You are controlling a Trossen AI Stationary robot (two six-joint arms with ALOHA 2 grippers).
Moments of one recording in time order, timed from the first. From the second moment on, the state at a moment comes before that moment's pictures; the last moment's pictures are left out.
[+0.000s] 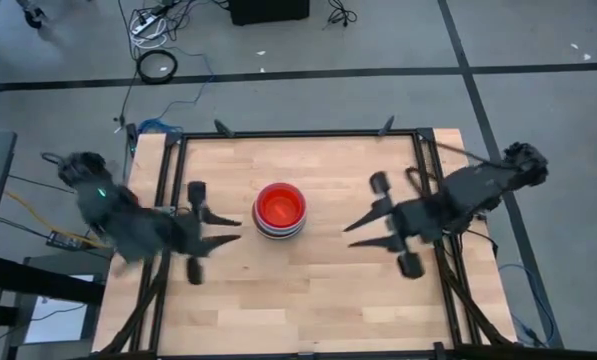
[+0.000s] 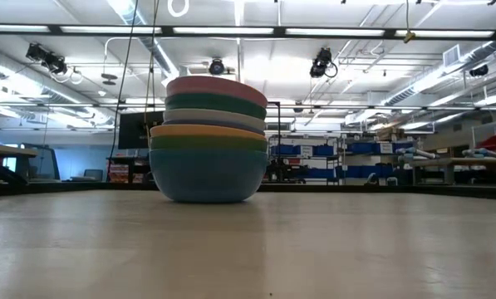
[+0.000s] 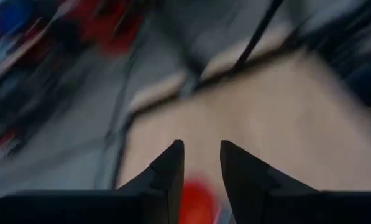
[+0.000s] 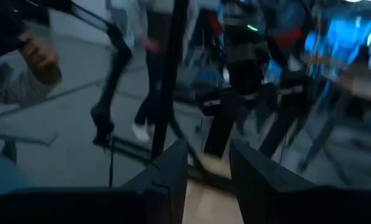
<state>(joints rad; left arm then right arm) -0.71 1.28 1.66 -0.95 -0.83 0.04 0.51 1.31 1.62 -0.36 0.23 -0.17</state>
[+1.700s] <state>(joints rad) -0.63 0.08 0.23 -0.05 -0.98 0.23 0.08 0.46 0.19 0.36 0.09 -0.04</state>
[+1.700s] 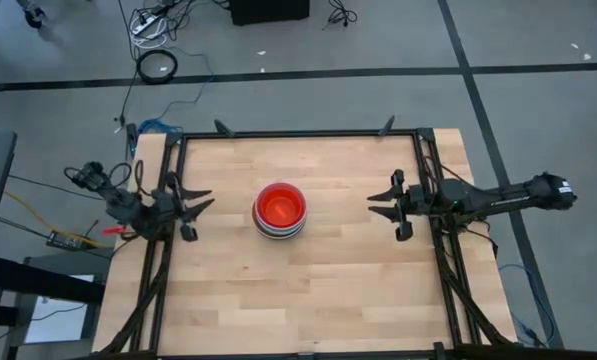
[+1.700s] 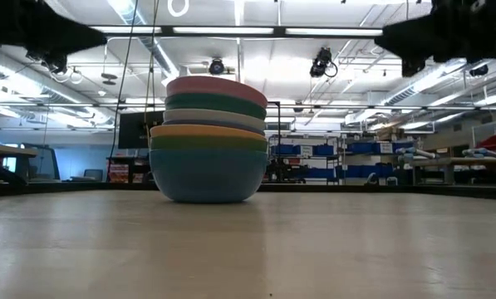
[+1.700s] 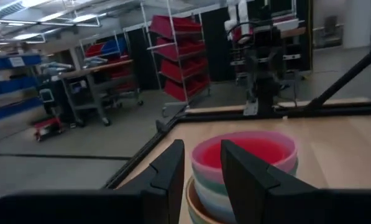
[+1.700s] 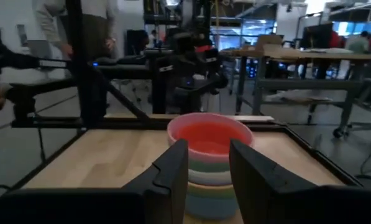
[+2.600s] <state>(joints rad) -0.60 0.08 0.01 0.30 -1.11 0.32 0.04 0.45 0.03 0.56 0.07 -0.05</state>
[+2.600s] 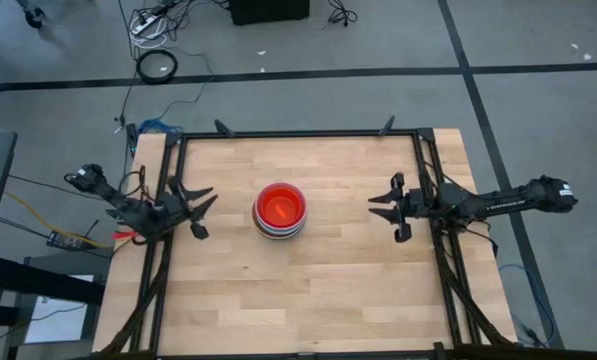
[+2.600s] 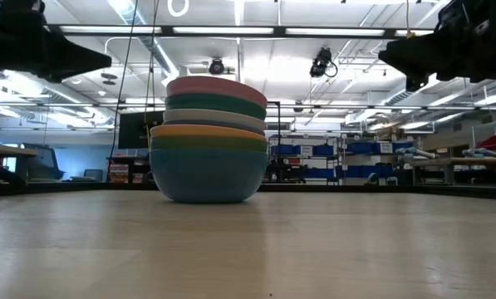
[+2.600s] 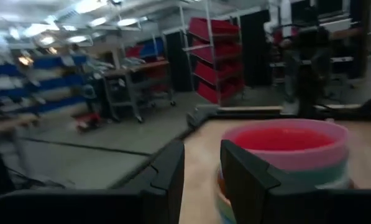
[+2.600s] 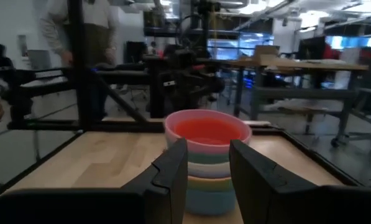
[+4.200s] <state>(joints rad) 0.20 0.08 0.01 0.08 -0.10 0.03 -0.39 0.46 0.03 0.53 -0.38 -0.02</state>
